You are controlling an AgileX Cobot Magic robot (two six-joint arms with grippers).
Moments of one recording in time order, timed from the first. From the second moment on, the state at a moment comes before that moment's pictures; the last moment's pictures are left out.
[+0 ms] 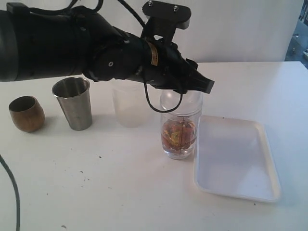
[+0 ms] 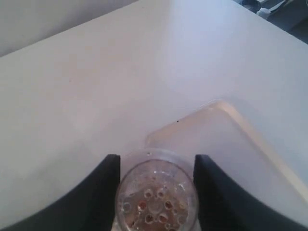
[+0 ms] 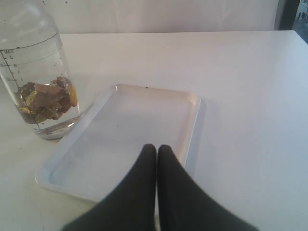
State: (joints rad) left arm -0.86 1.79 -1.41 0.25 0.30 -0.34; right arm 0.04 0.00 0.00 0.00 0.34 0.08
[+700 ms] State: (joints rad) left arm -0.86 1.82 -1.41 0.25 0.30 -0.31; right arm 0.04 0.00 0.00 0.00 0.34 0.08
